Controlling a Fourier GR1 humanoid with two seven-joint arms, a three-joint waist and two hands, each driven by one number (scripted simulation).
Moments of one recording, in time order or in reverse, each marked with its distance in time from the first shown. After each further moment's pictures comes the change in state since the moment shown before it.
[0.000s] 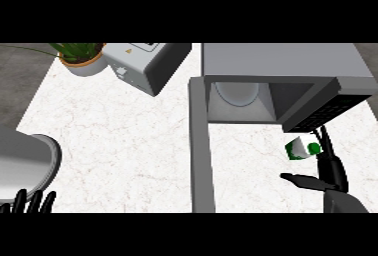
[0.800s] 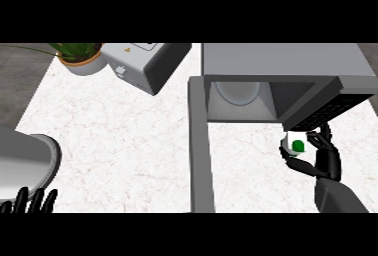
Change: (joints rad) left arm -0.014 -0.003 -0.002 0.000 0.005 -0.005 0.010; right arm -0.070 0.029 -0.066 0.013 -0.032 -0.200 -0.008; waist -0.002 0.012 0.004
